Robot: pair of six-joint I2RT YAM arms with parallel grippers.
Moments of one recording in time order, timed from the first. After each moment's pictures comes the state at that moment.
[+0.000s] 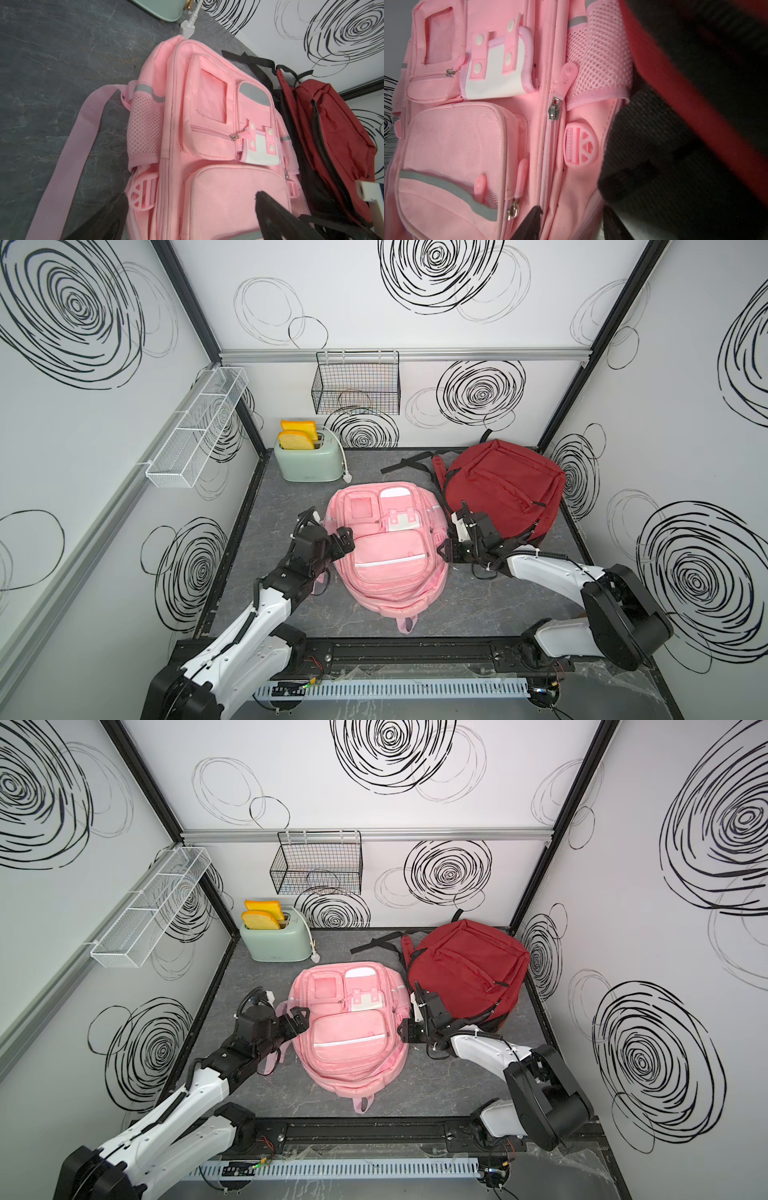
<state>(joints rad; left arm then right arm) -0.37 0.83 0.45 -0.26 -0.11 -0.78 0.54 1.37 0.61 -0.14 -0.21 0.51</state>
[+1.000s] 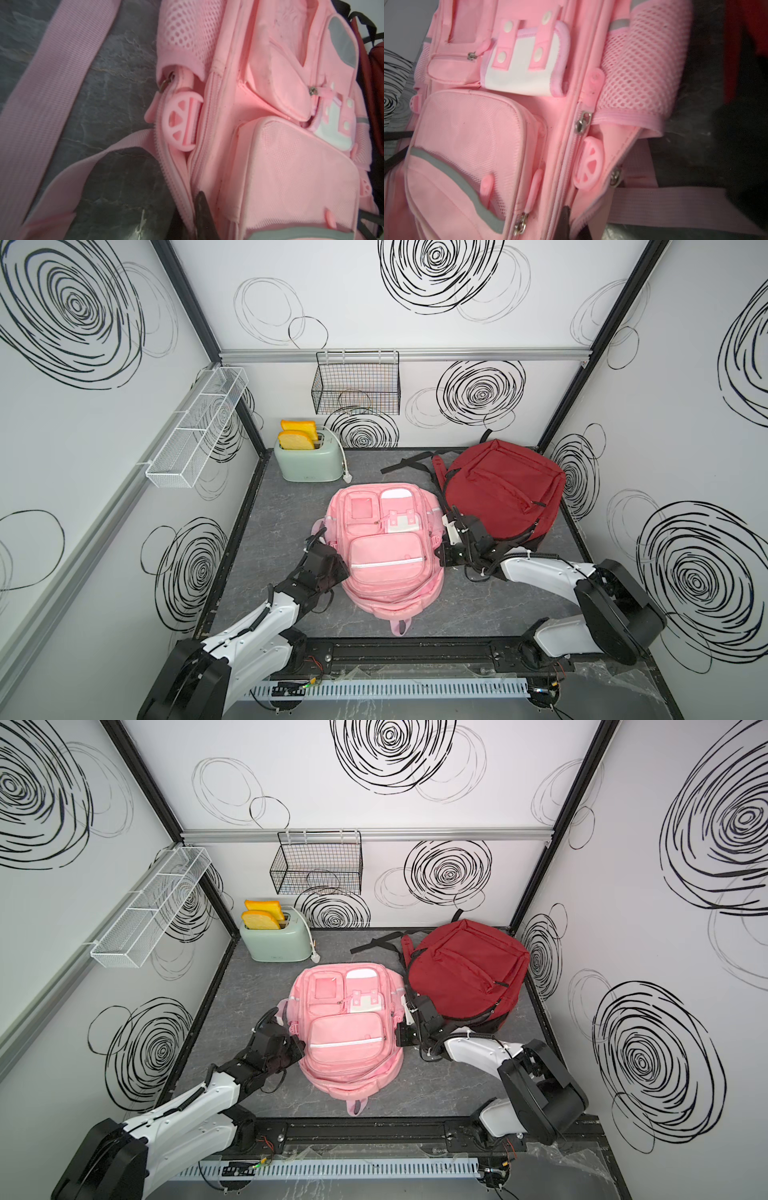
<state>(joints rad) -0.40 0.97 0.29 -0.15 -0.05 -0.91 0.69 1.39 0.61 -0.09 -0.16 0.51</state>
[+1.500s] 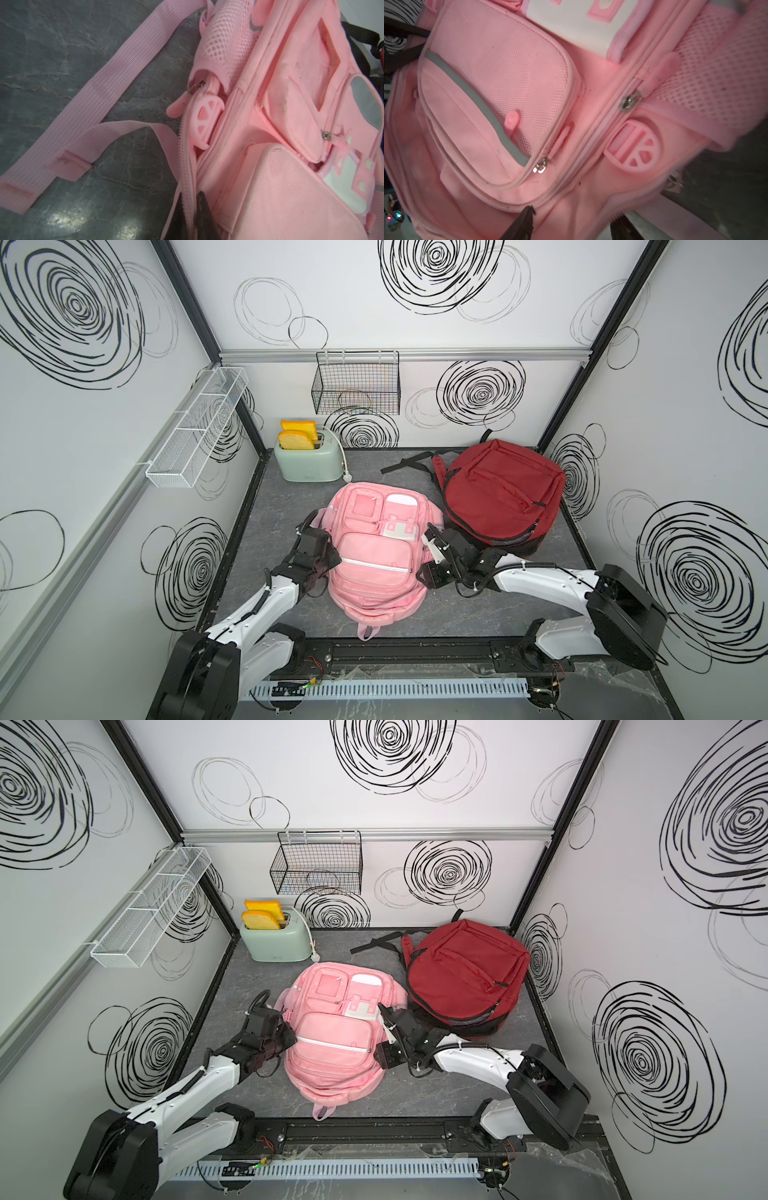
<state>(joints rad) -0.24 1.06 0.42 -0.24 -0.07 -0.80 0.82 1.31 0.67 -0.30 -0.15 0.51</state>
